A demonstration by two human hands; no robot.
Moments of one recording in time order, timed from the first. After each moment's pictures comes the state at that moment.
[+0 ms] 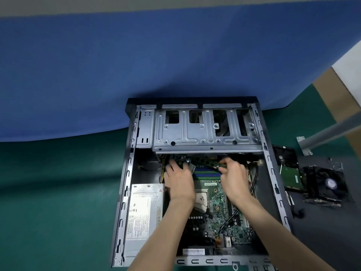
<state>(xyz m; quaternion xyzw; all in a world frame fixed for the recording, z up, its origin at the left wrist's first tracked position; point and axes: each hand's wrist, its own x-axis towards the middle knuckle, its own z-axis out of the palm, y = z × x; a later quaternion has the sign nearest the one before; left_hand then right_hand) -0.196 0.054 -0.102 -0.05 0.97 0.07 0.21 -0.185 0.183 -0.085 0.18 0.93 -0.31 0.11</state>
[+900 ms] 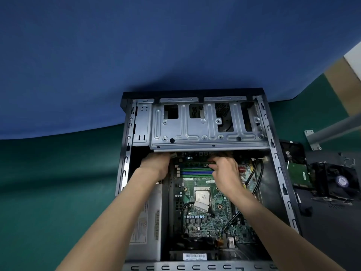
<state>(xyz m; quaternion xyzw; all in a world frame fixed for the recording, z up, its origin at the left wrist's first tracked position) -0.255 -0.014 -0.097 0.07 0.93 0.03 0.36 -0.202 0.176 -0.125 0.10 0.93 -0.31 0.16</state>
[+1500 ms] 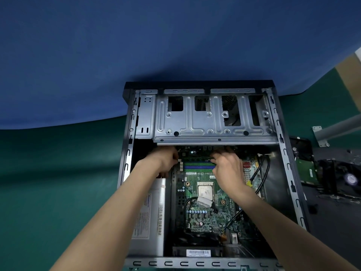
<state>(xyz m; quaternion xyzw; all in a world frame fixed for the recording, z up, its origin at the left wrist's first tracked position) -0.262 -0.014 -0.106 0.04 0.88 0.17 0.43 -0.199 0.171 -0.133 0.02 0.97 -0.21 0.10</state>
